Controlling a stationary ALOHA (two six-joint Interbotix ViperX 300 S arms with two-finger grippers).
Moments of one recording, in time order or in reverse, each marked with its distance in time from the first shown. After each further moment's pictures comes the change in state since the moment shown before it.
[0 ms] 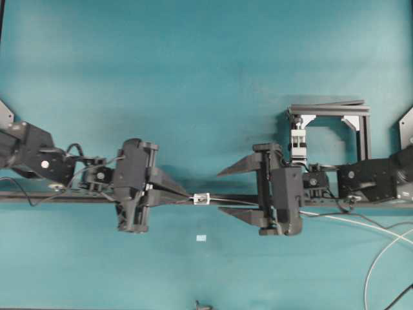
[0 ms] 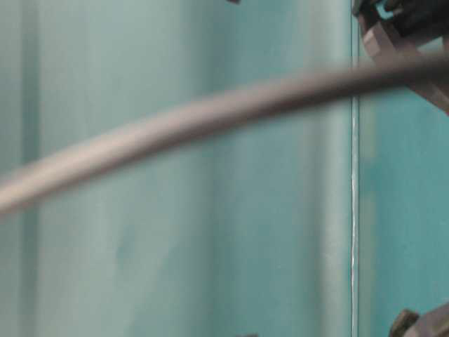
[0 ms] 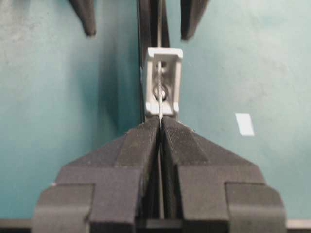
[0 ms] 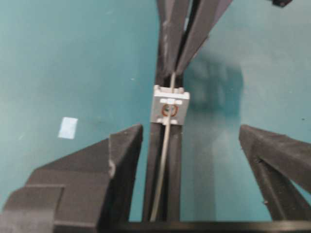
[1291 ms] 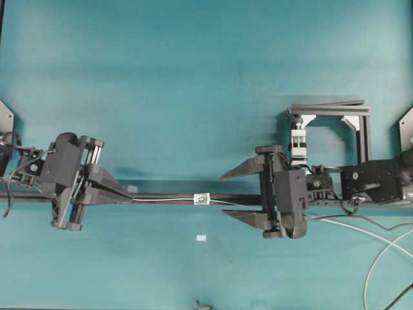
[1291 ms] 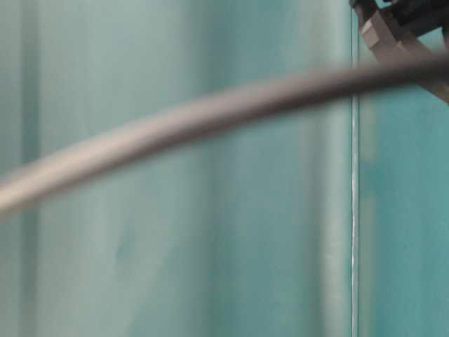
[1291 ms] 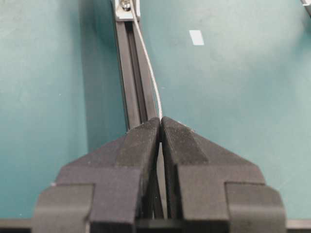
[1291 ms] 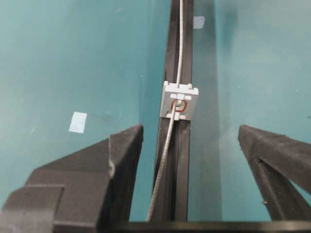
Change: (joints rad) left arm -0.087 -0.301 0.281 0.000 0.044 0.000; right arm 0.011 -0.009 0.008 0.000 0.011 -0.002
